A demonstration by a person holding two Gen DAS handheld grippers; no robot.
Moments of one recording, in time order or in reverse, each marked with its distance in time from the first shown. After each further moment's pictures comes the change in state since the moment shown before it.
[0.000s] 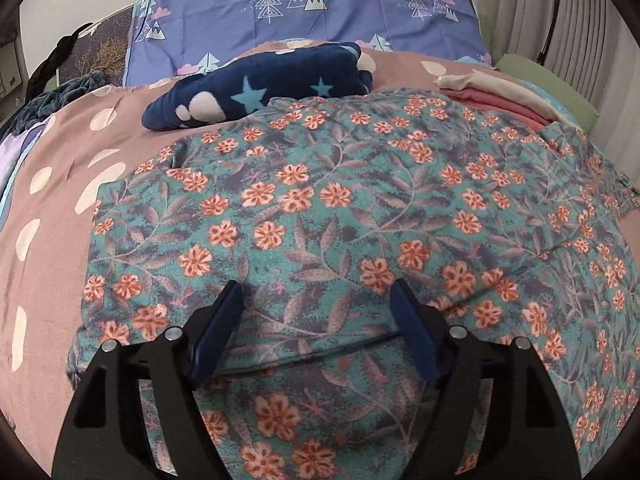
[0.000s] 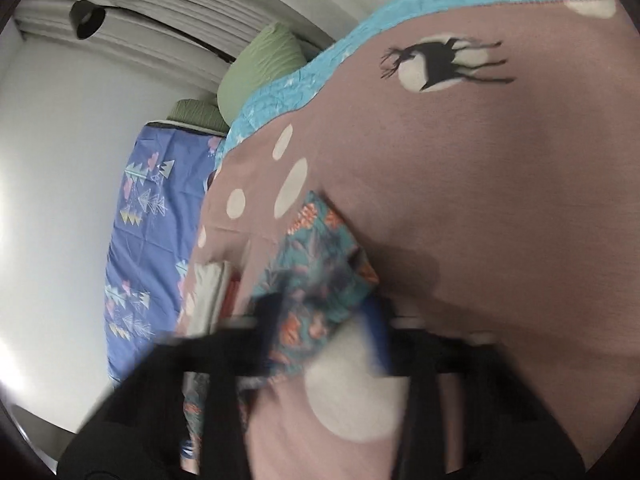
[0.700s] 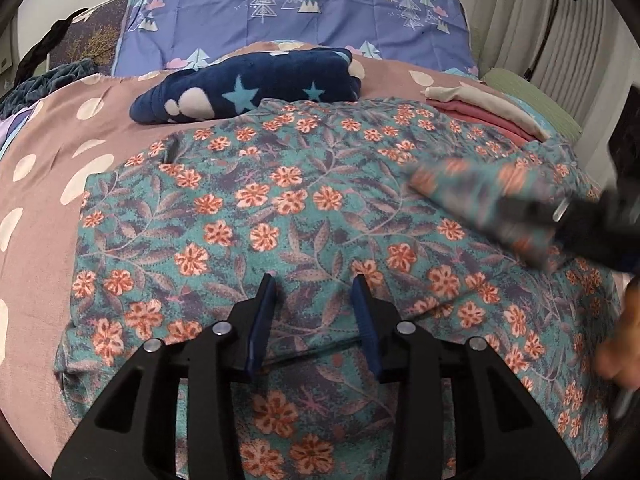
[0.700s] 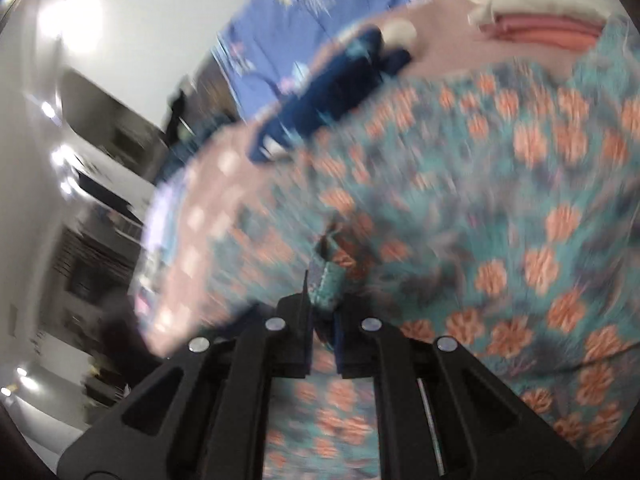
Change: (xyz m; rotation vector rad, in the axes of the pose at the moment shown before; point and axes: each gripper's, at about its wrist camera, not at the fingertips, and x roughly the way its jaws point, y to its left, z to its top) left arm -0.003 0.007 0.000 -0.026 -0.007 -0.088; right arm 0.092 0.226 -0.422 -0.862 0.727 0.334
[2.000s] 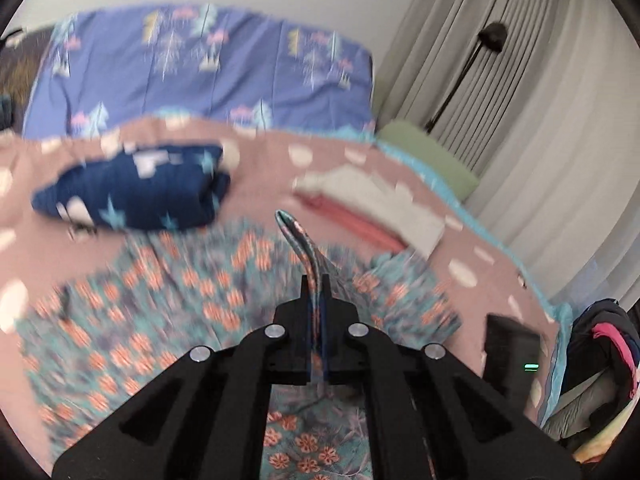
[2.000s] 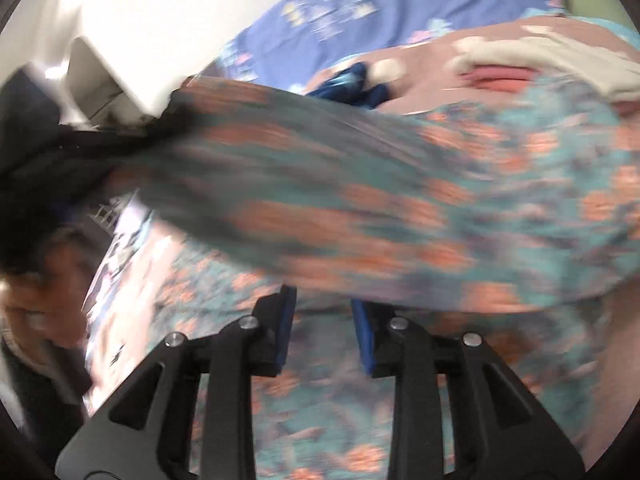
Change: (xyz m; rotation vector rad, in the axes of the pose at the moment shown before) left arm -0.066 -0.070 0.123 0.016 -0.161 -0.381; right arm -0.046 -0.021 -0.024 -0.115 -0.129 -0.113
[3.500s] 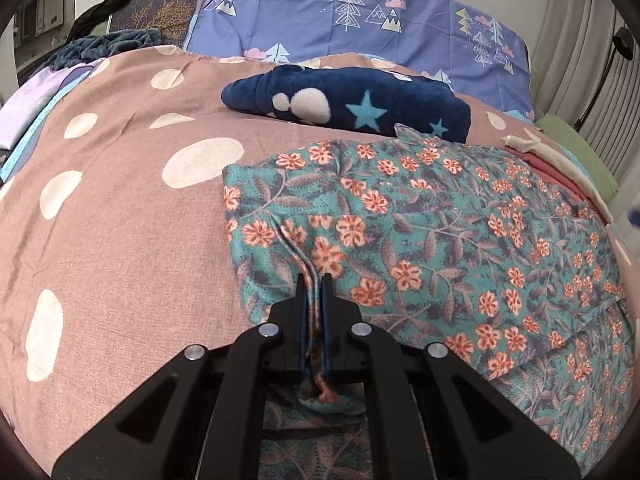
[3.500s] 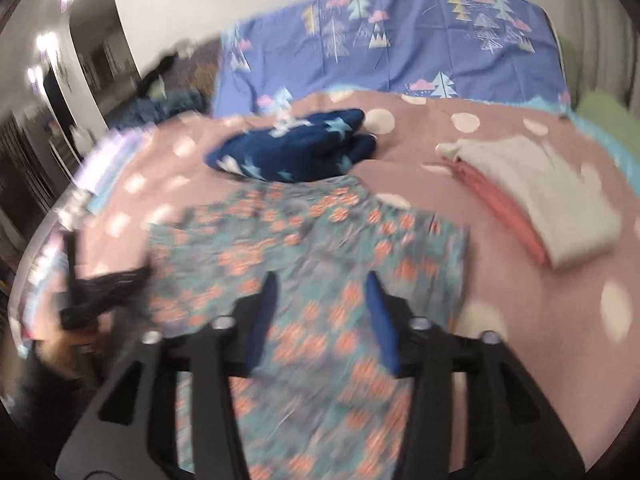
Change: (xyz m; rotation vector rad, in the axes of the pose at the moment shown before) left arm -0.025 0.179 -0.119 -0.175 0.102 0.500; right arm -0.008 0.049 0.080 -0.311 0.045 -0.234
